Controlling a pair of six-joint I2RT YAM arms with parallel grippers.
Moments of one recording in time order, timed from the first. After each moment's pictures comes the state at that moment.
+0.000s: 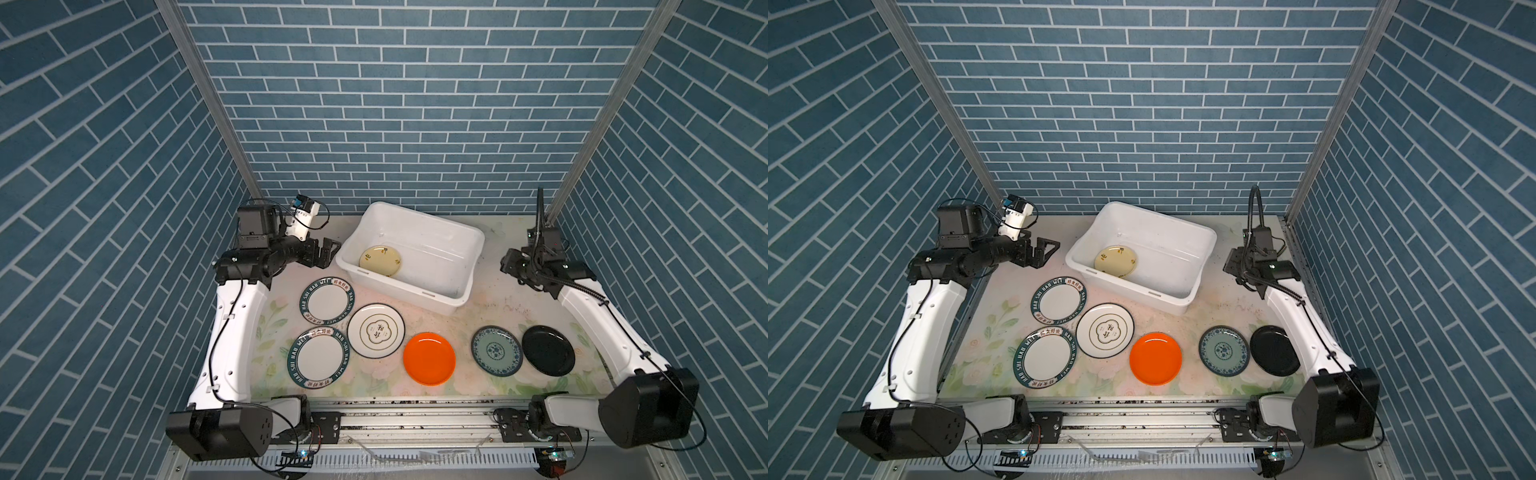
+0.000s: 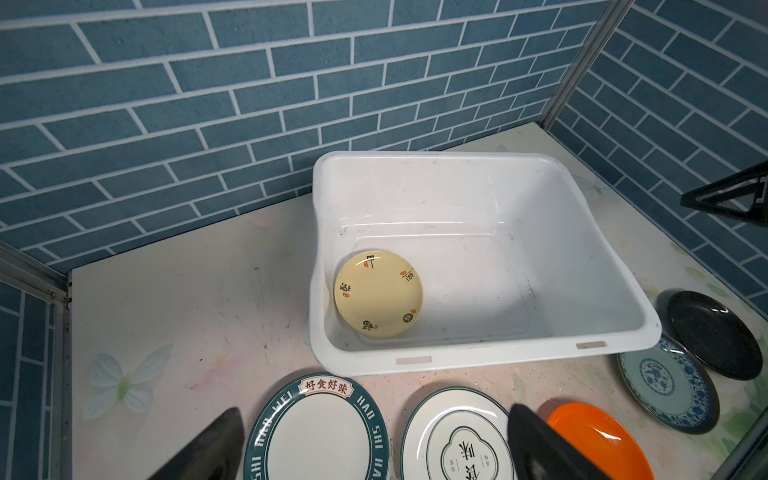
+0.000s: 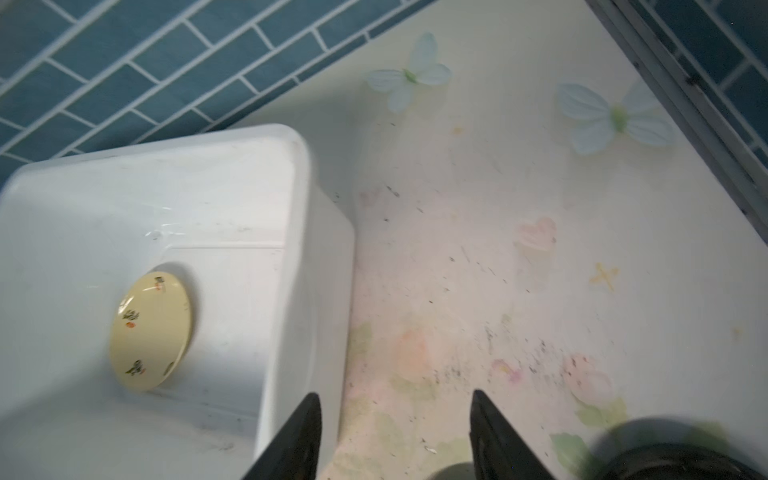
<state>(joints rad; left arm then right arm) 0.03 1.26 1.47 -0.85 0.51 0.24 0.19 1.26 1.09 -0.68 0.07 0.54</state>
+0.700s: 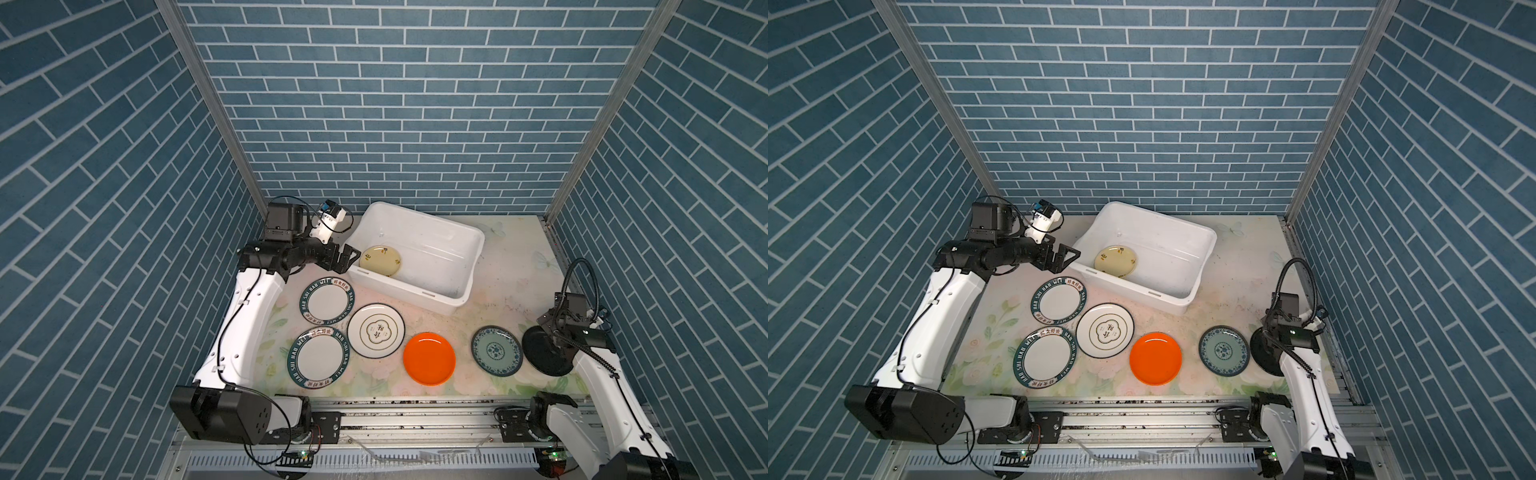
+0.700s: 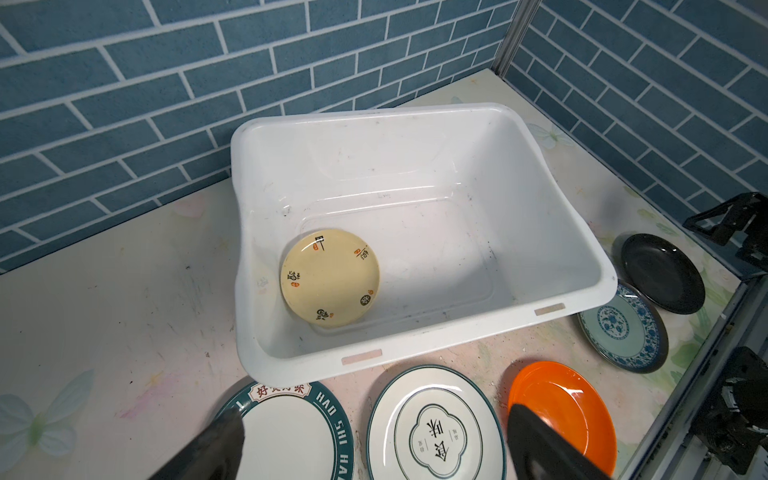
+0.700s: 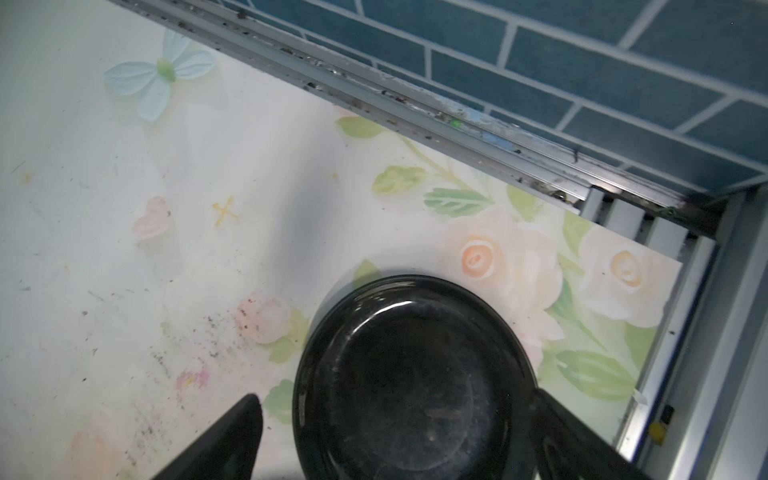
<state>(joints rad) -0.11 1.34 1.49 -0.89 0.49 0.26 -0.09 0.84 0.59 -0.77 0.41 0.86</state>
